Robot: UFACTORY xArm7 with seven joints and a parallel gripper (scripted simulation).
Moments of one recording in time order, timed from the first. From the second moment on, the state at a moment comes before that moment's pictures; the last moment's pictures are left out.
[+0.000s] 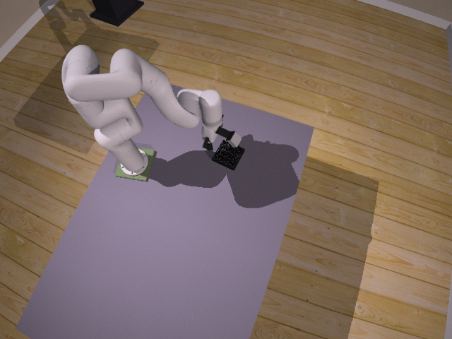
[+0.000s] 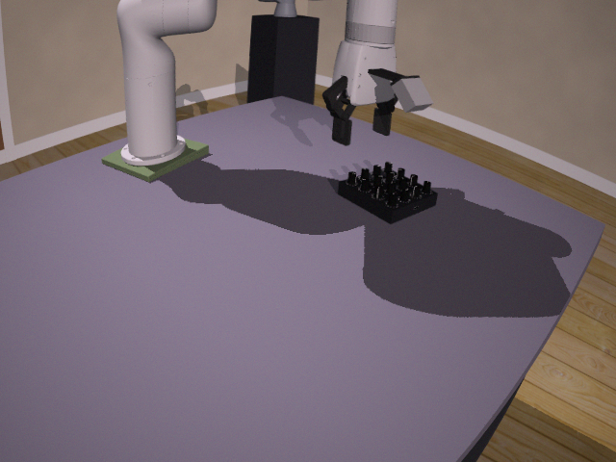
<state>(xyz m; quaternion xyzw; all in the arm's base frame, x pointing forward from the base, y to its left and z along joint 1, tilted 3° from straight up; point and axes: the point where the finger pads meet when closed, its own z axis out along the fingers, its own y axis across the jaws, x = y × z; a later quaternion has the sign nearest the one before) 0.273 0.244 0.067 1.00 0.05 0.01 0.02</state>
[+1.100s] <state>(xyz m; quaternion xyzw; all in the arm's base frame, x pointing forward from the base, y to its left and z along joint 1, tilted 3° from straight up) 0.309 0.231 0.078 0.96 -0.29 0.02 0.00</state>
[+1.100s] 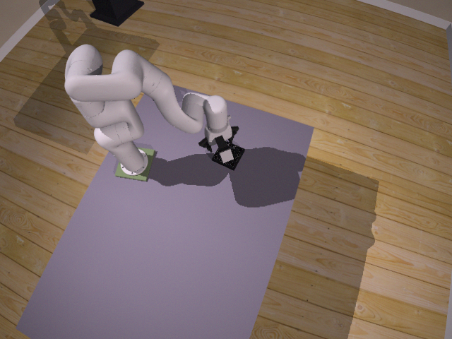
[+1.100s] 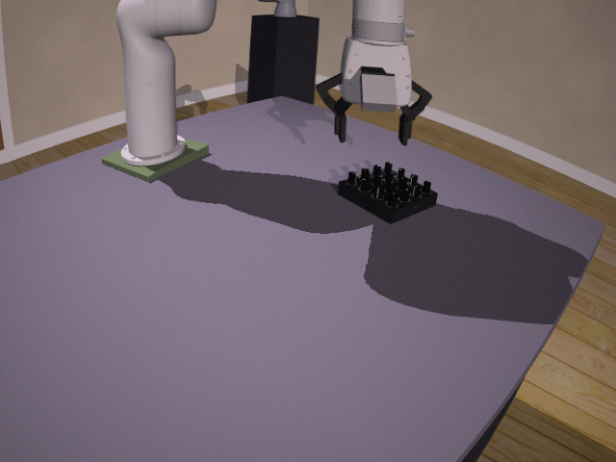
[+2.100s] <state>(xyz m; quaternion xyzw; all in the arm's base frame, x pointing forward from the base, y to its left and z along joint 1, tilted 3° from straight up) 0.356 0.205 0.090 0.72 -0.69 0.02 0.00</state>
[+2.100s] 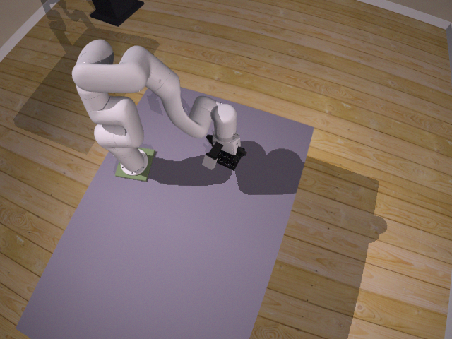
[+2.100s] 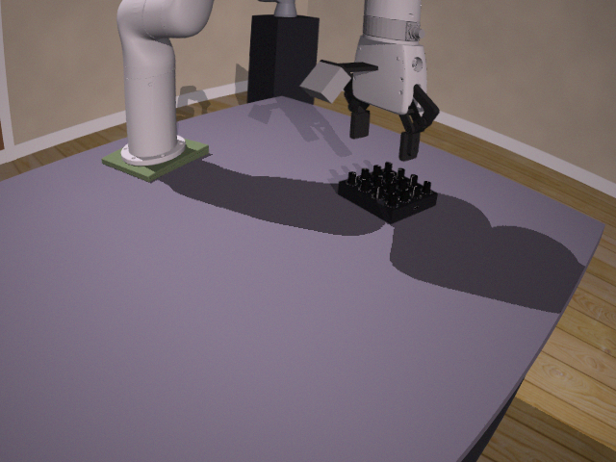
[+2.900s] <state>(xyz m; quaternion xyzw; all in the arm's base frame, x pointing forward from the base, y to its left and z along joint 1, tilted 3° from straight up) 0.357 0.205 0.090 0.71 -0.70 0.02 0.01</state>
